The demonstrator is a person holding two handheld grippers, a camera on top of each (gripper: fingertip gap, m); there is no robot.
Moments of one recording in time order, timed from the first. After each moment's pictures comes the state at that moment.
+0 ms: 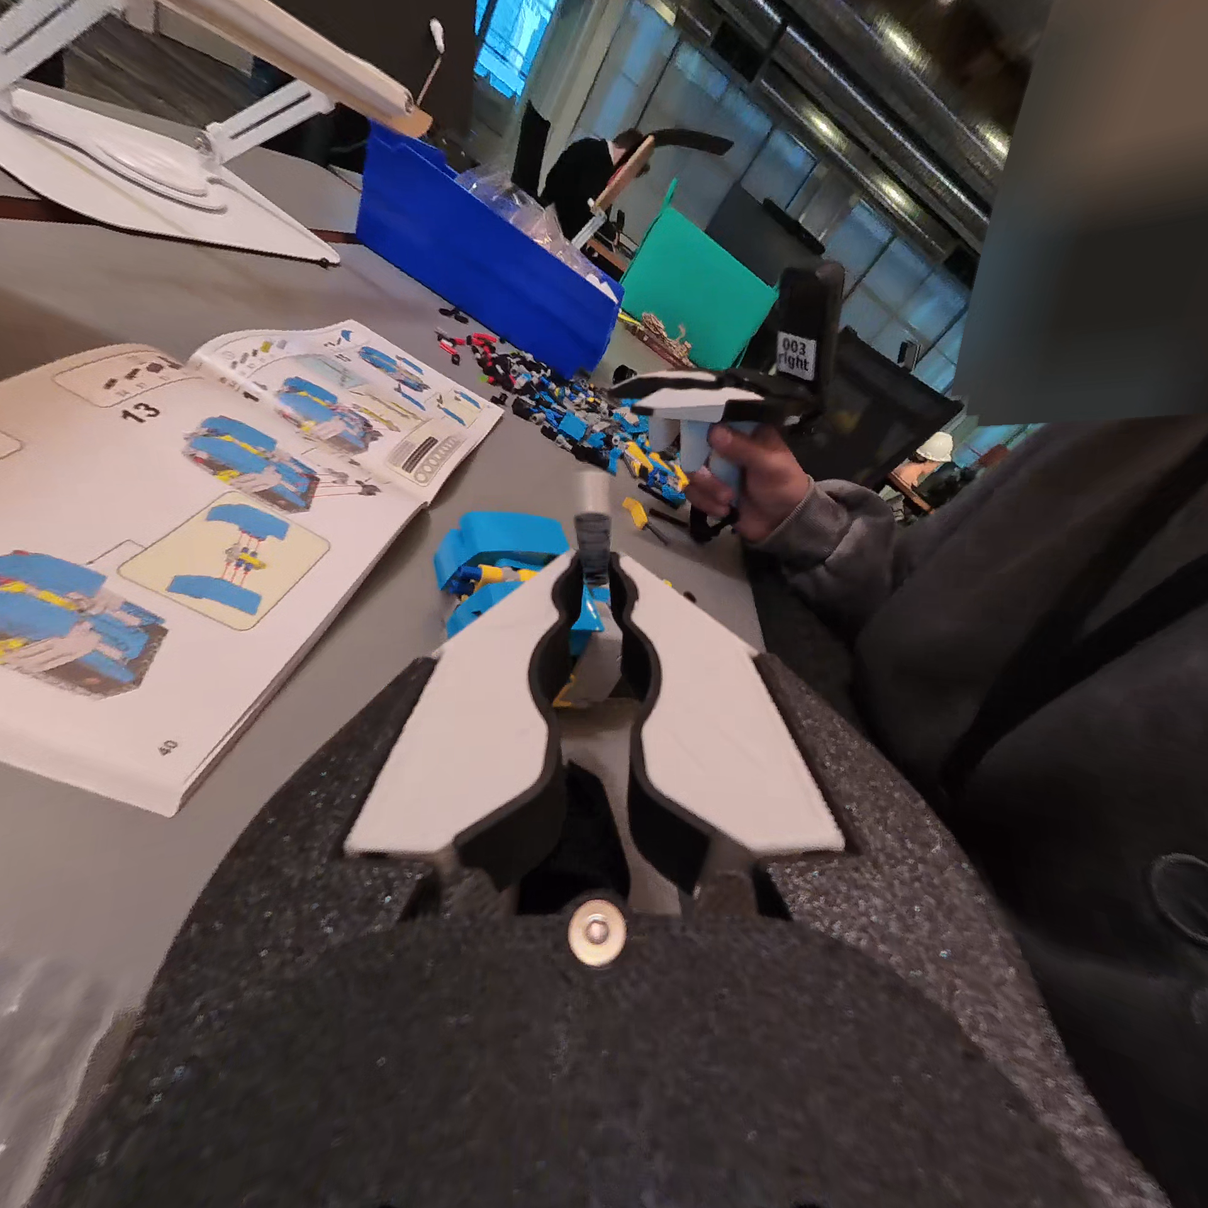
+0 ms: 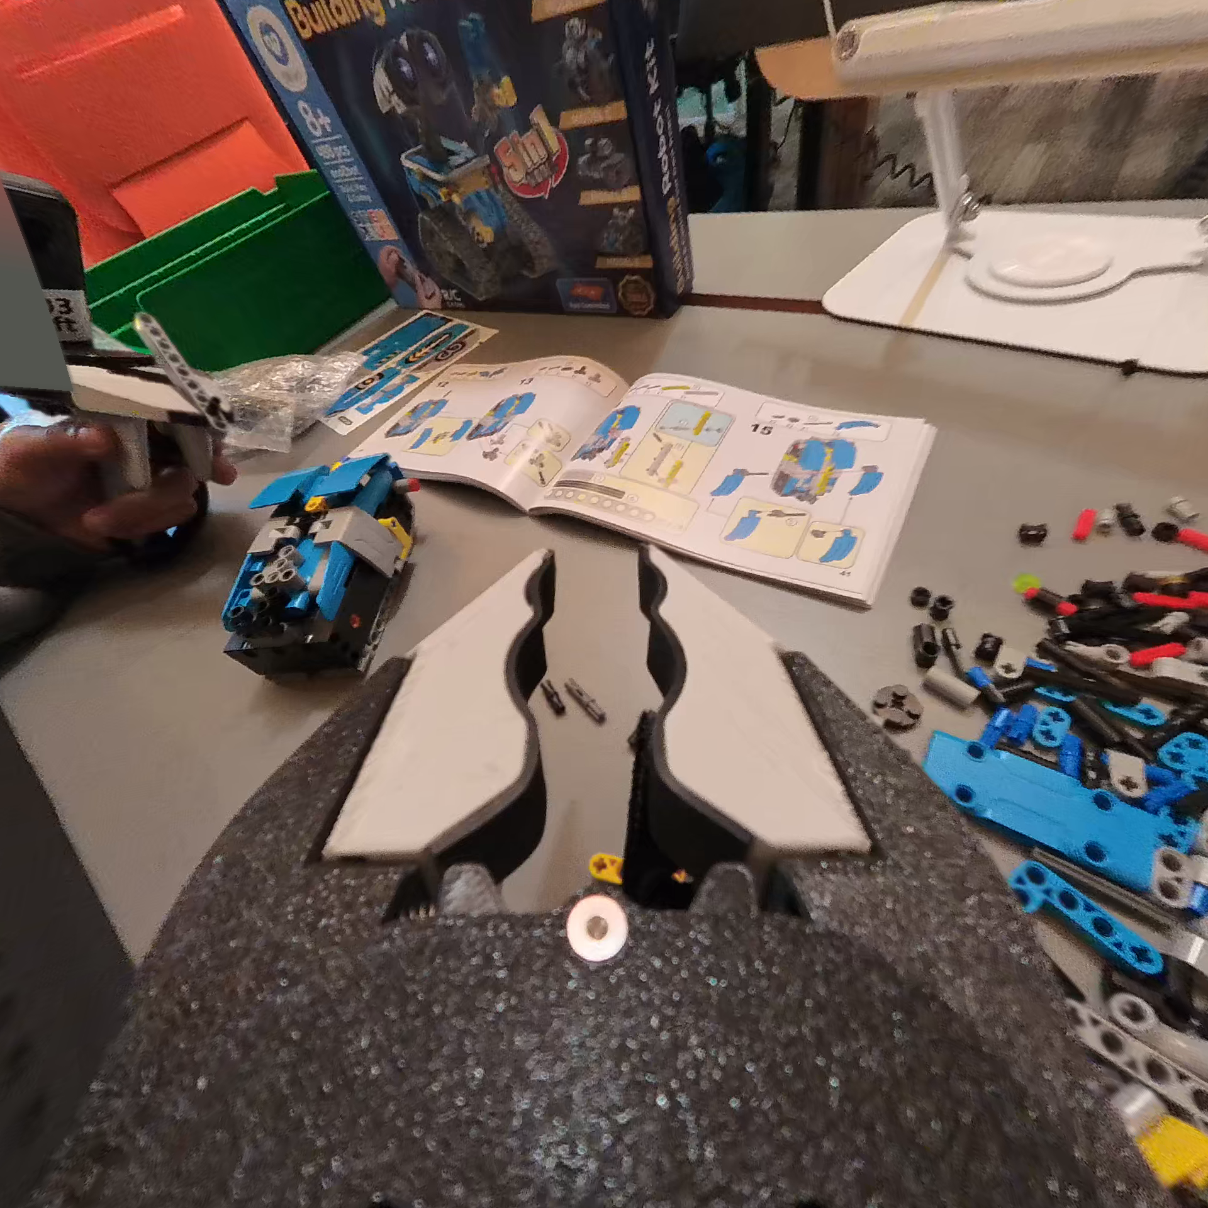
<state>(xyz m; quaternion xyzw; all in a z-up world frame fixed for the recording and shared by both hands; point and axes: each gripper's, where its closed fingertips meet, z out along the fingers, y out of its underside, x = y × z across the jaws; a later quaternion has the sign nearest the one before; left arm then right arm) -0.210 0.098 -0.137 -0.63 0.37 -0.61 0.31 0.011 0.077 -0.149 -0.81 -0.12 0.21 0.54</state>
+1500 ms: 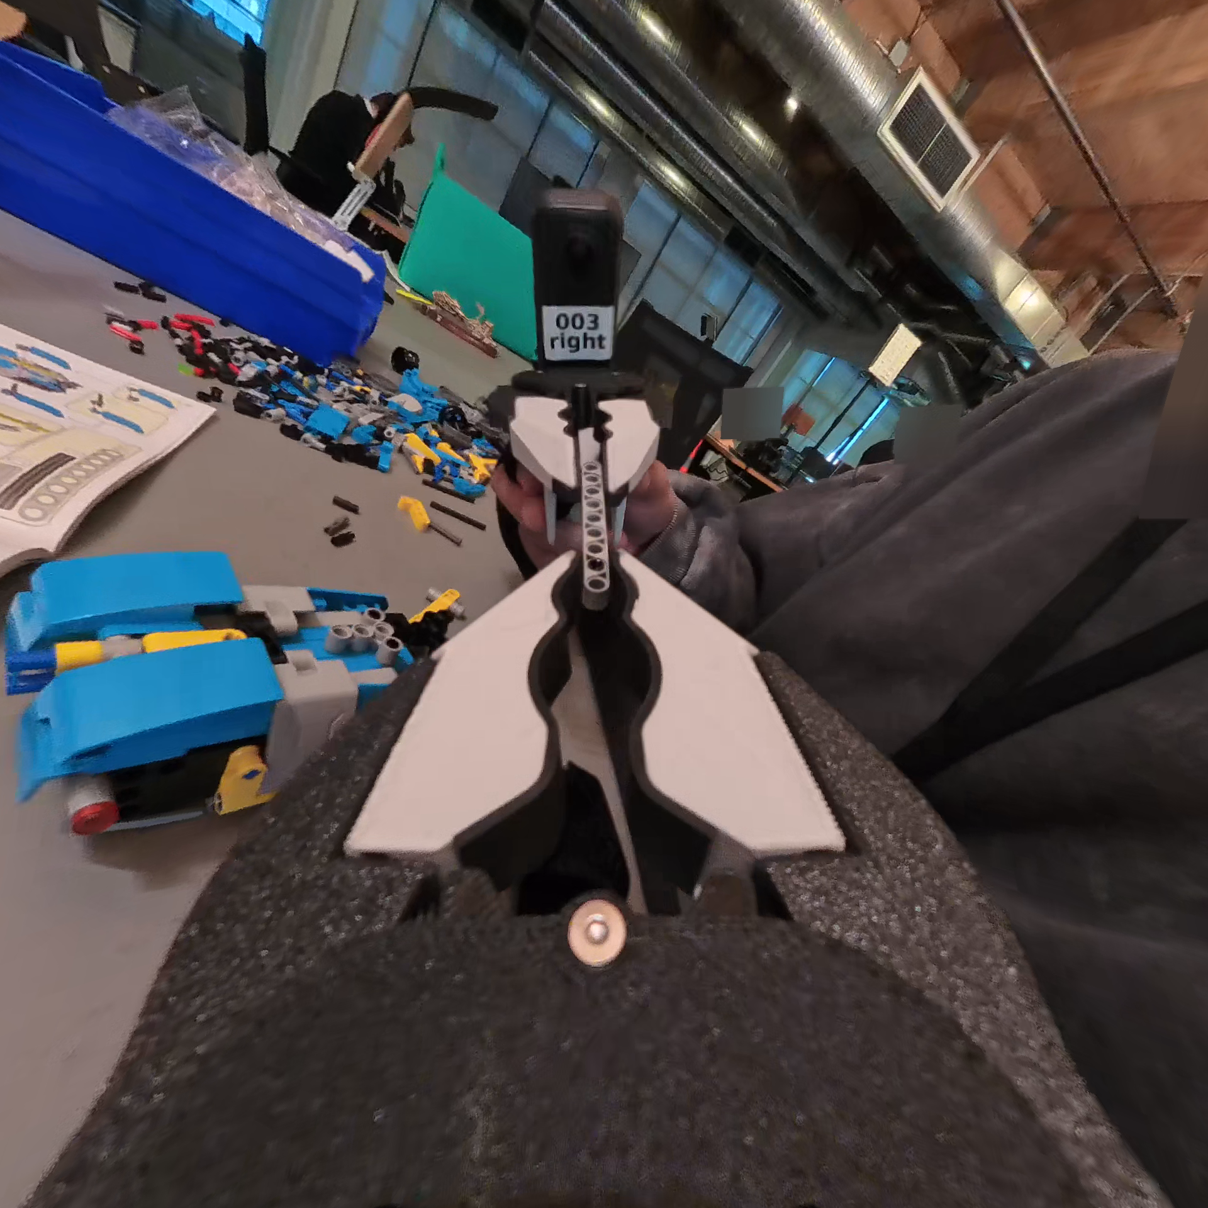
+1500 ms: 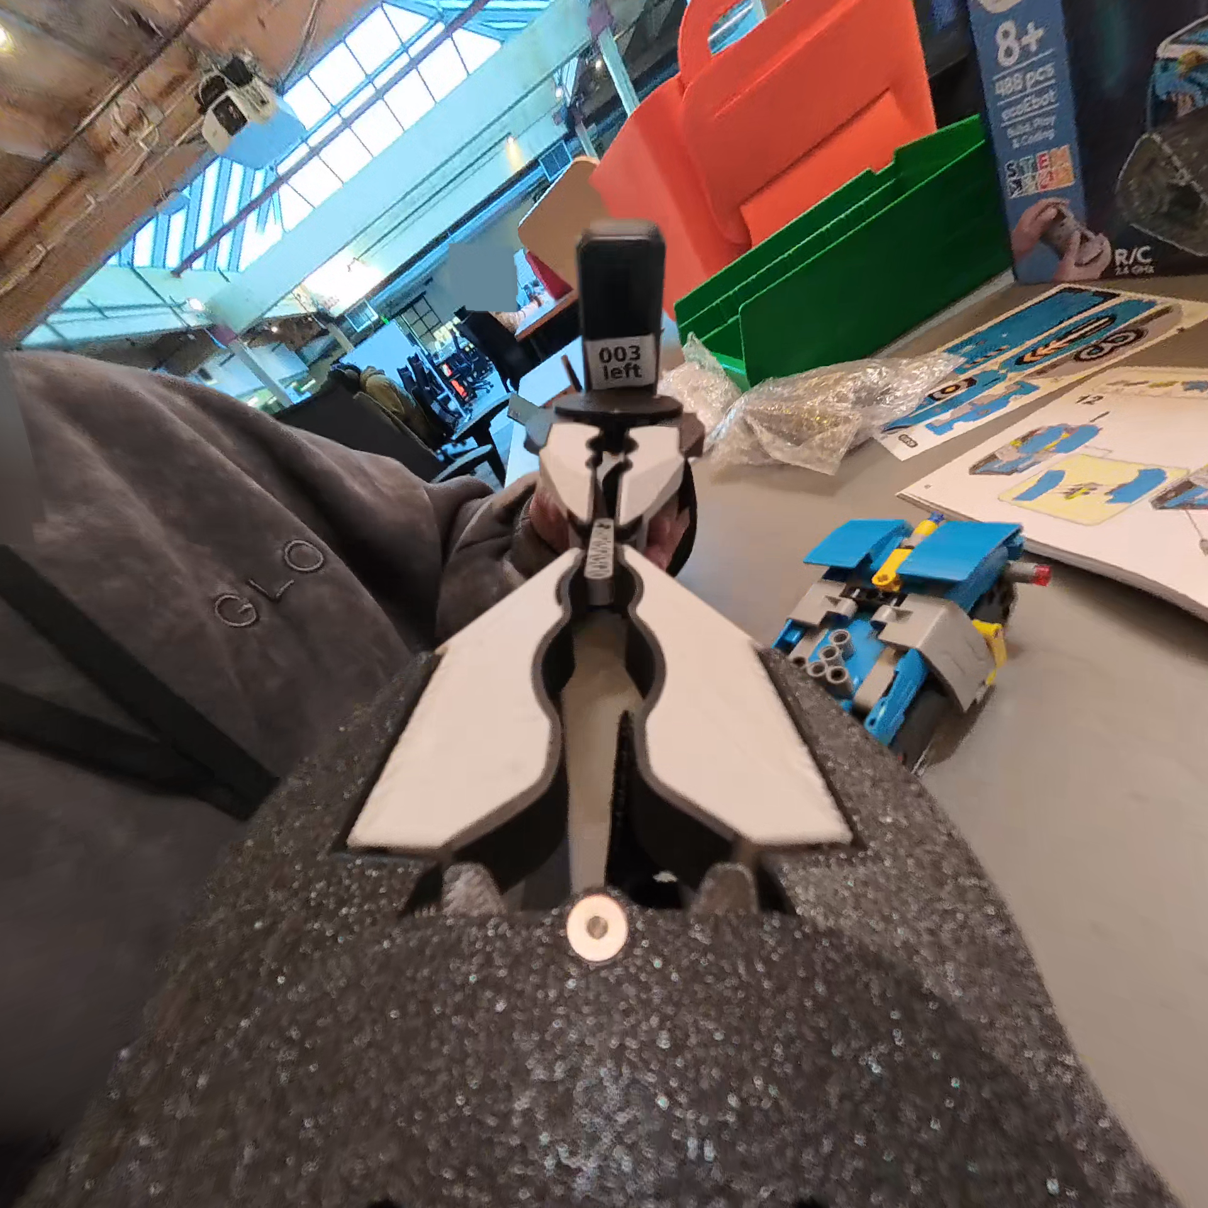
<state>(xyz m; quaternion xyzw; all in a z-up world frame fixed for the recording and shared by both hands) -0.190 0.007 -0.101 -0.53 0.43 -0.69 0.25 -0.169 0.008 -0.097 -0.67 -0.27 0.55 0.42</state>
